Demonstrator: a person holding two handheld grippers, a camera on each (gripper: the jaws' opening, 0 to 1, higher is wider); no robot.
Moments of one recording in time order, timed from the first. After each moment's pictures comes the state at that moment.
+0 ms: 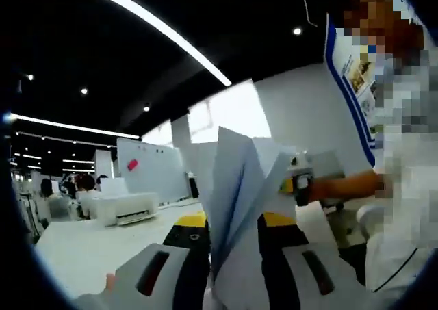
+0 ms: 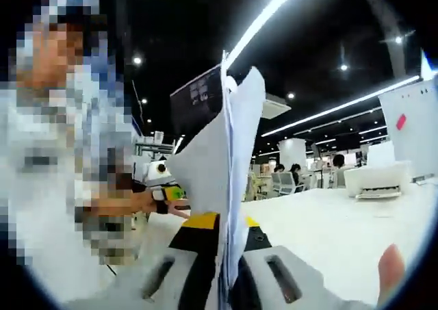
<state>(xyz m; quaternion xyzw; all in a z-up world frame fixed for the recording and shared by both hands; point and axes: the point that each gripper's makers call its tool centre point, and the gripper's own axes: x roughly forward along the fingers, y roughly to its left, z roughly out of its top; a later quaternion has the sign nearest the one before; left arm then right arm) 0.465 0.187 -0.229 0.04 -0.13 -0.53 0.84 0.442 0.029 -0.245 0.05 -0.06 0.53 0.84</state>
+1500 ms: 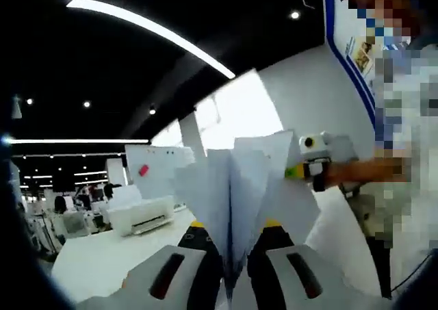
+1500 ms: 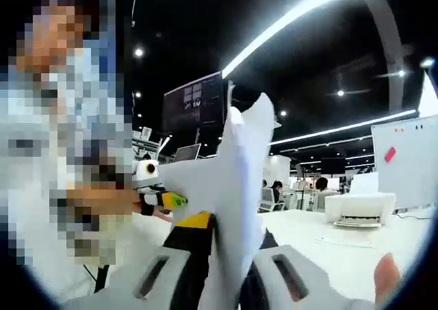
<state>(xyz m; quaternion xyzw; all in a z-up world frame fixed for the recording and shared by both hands) 0.496 0.173 -0.224 0.05 -0.12 -0.49 0.86 0.460 0.018 -0.222 0.02 -0.12 0.49 0.86</state>
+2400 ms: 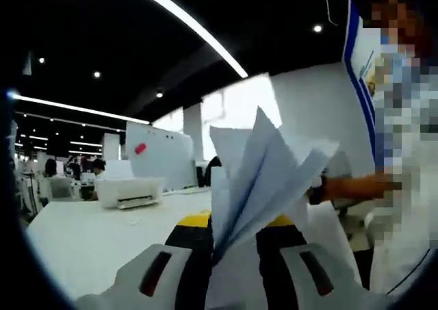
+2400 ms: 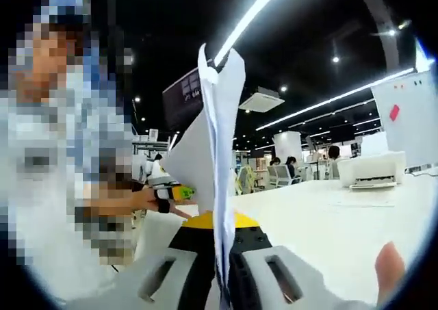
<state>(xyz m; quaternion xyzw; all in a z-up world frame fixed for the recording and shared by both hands) 0.491 0.172 -0.254 0.01 -0.08 -0.53 0.85 0.449 0.008 -0.256 0.07 -0.04 0.53 0.85</state>
